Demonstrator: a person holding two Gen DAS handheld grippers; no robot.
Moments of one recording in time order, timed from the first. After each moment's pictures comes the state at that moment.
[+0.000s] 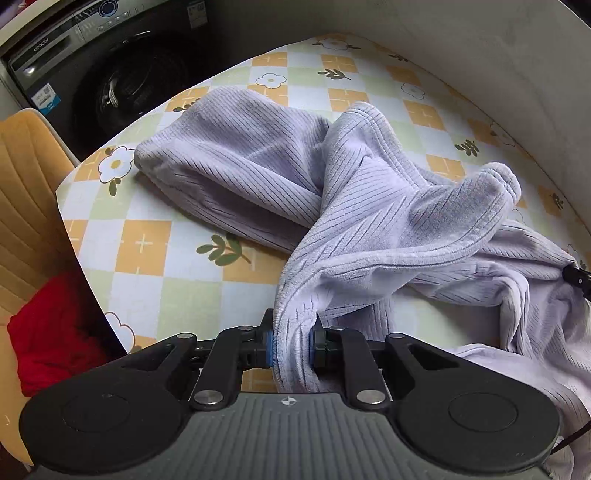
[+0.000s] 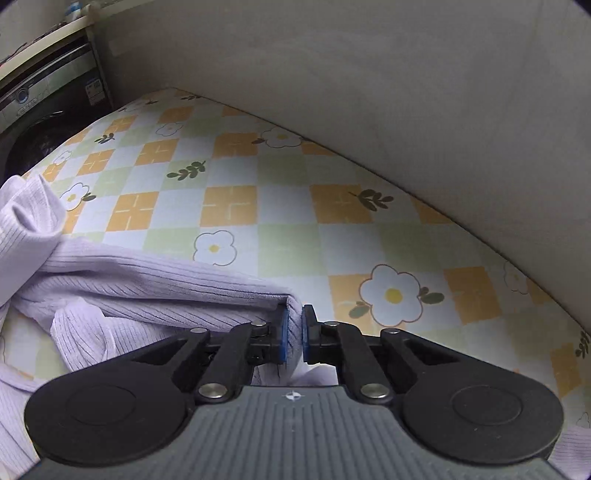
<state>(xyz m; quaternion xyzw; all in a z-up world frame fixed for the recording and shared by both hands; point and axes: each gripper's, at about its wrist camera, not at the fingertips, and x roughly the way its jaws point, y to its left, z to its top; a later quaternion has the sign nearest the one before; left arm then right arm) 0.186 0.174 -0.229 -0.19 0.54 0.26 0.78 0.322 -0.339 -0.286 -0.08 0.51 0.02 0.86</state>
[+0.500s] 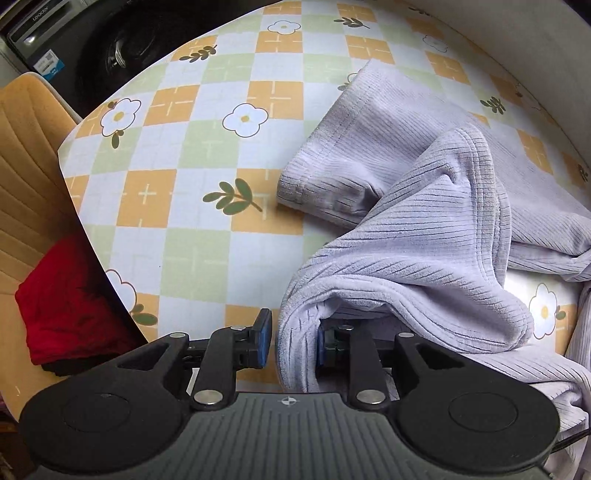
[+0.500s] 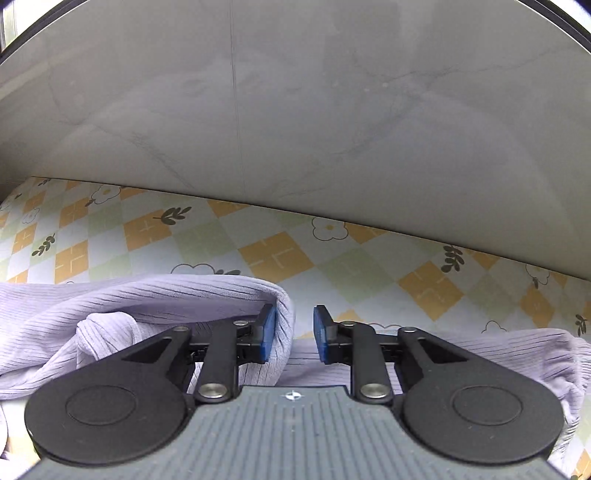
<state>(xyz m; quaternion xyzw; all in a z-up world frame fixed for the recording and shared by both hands) 0.183 0.175 -0.250 -0.20 0.60 0.27 0.72 0.269 -0.445 -0.251 0.01 0.45 -0.16 0.88</state>
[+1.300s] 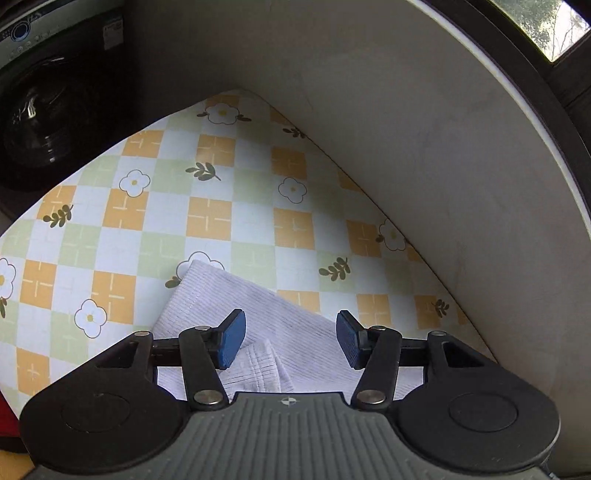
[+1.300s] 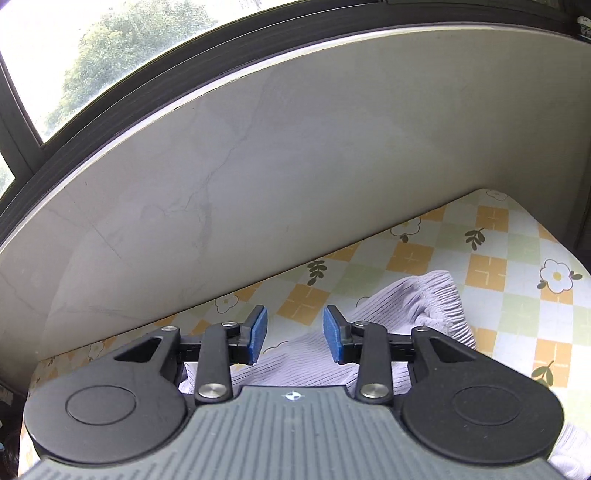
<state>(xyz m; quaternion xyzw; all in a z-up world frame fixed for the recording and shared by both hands) 0.352 0.204 -0.160 -0.31 0.51 0.16 0.79 0.156 -0.524 -0.149 0.24 0.31 -0.30 0.87</state>
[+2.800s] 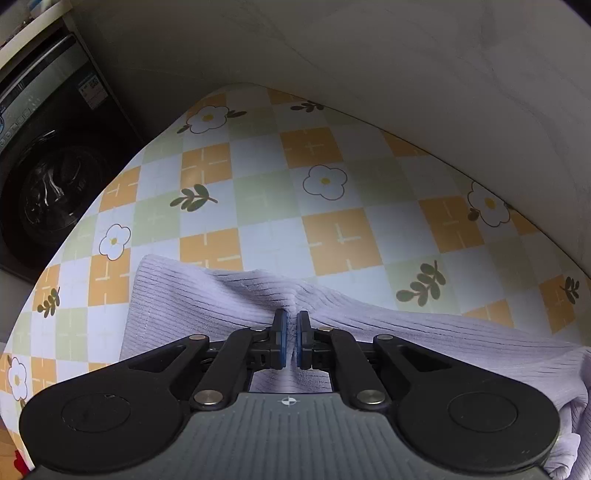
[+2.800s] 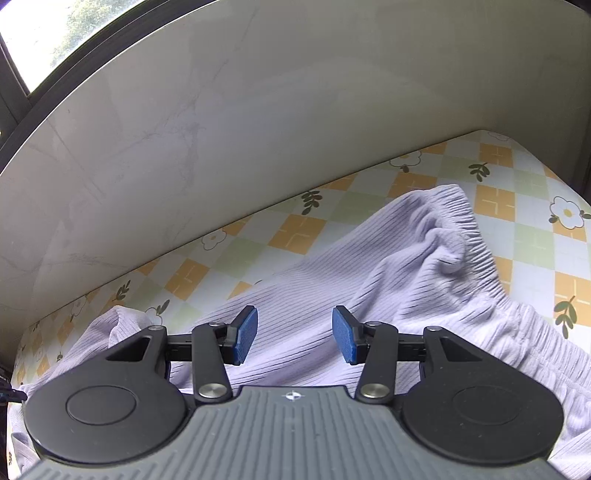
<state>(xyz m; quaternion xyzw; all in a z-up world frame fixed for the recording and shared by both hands) 0.448 0.178 -0.274 -0.10 0.55 0.22 0.80 0.158 -0.500 -0.209 0.24 0.37 -0.29 0.85</state>
